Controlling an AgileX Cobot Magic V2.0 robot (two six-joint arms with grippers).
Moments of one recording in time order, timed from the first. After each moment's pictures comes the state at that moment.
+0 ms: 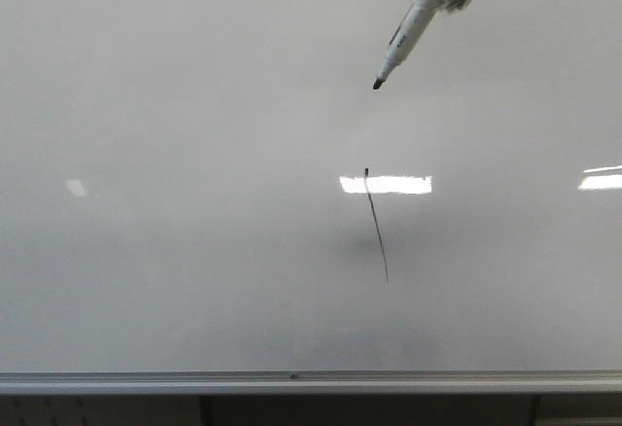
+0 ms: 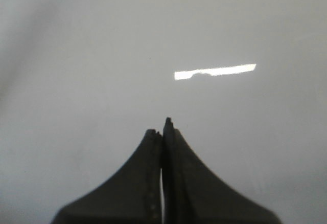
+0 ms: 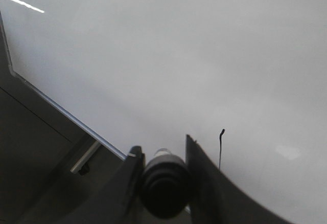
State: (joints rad) left arm -0.01 0.29 -0.45 -0.18 0.38 0.28; right arm 0.28 1.18 -0.98 0.79 0.58 -0.67
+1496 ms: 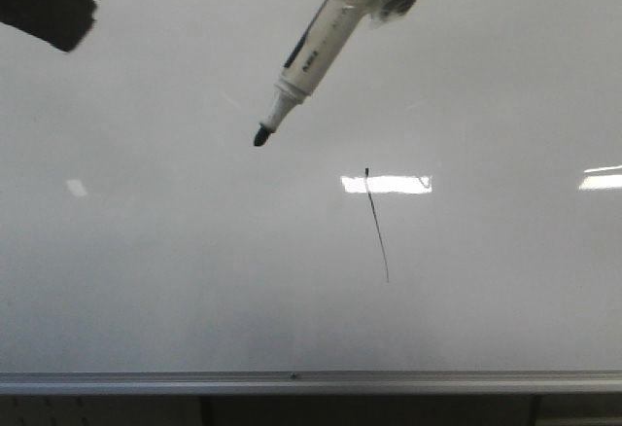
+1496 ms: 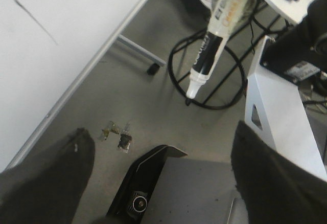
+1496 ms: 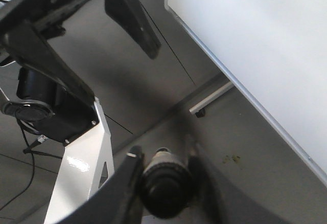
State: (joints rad) left arm -0.32 1.20 -0.98 -0.87 1.18 1.02; right arm 0.28 1.18 -0.98 1.07 1.07 -0.91
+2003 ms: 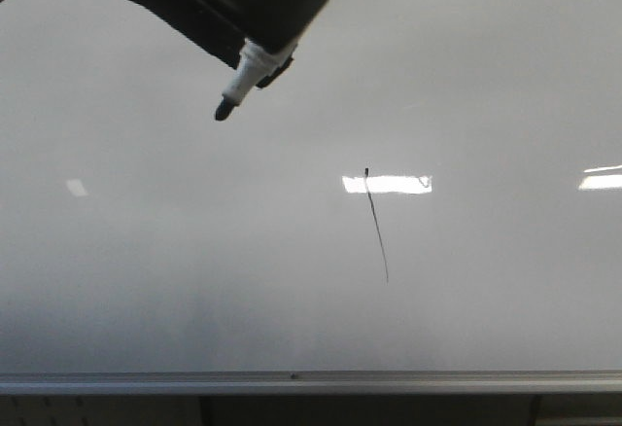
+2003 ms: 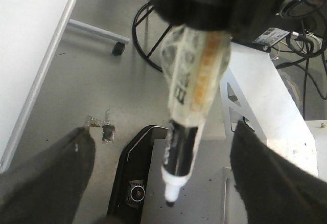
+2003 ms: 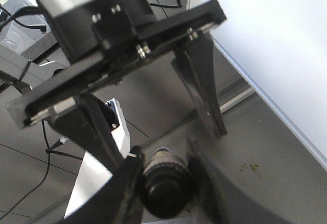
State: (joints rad) left arm -0.59 1.42 -1.17 -0.82 1.16 1.02; right arm 0.28 1.18 -0.98 1.12 1.11 -0.94
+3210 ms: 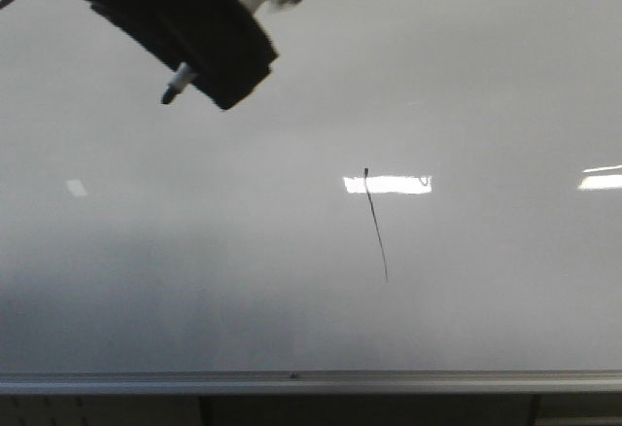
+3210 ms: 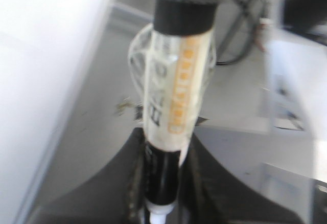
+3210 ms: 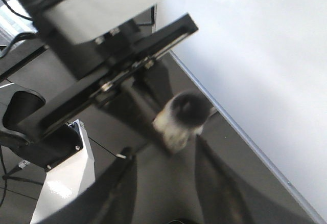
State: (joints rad) left arm -0.50 1.46 -1.19 -0.65 1.06 0.89; right arm 0.27 1.18 -0.98 1.10 0.98 -0.96
